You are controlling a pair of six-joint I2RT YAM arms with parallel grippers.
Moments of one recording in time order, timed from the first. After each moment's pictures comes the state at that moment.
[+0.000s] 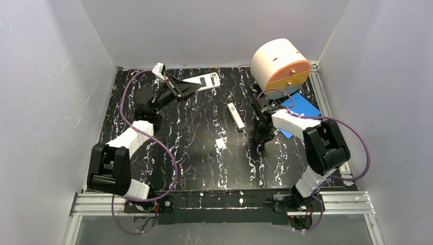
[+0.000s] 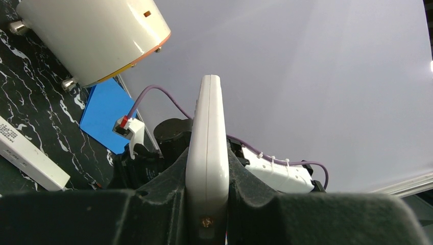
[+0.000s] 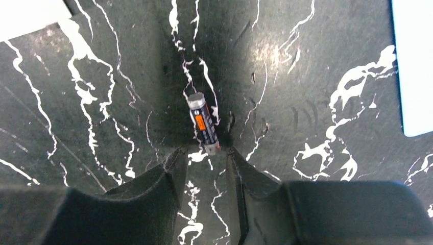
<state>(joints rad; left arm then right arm) -0.19 1.44 0.84 0.87 0.75 -1.36 0.48 1.67 1.02 -0.67 0.07 0.34</state>
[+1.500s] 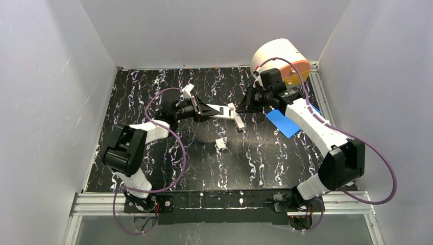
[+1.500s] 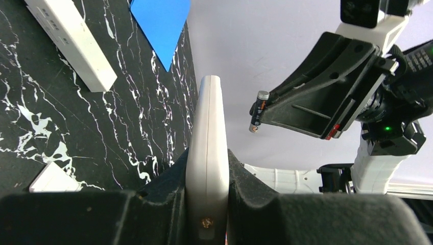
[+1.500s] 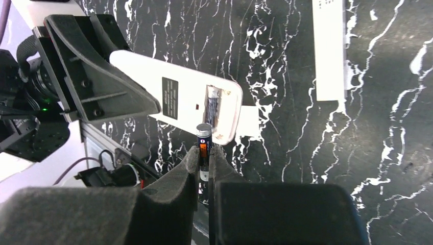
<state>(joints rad) -0.34 1.68 0.81 0.66 0.85 -1.23 0.48 1.48 1.34 -0.62 -0.36 0.59</state>
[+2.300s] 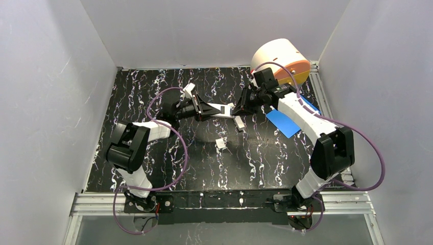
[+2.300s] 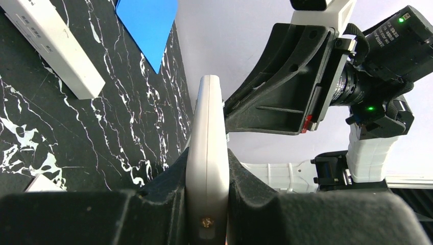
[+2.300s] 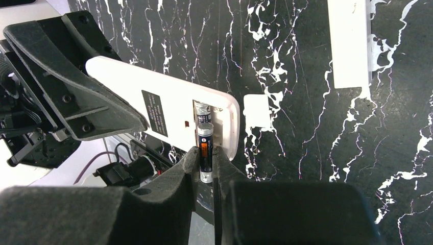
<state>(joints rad) -0.36 1.73 0.81 0.79 0.87 -1.29 0.48 1.62 1.41 -0.67 -0.43 0.68</state>
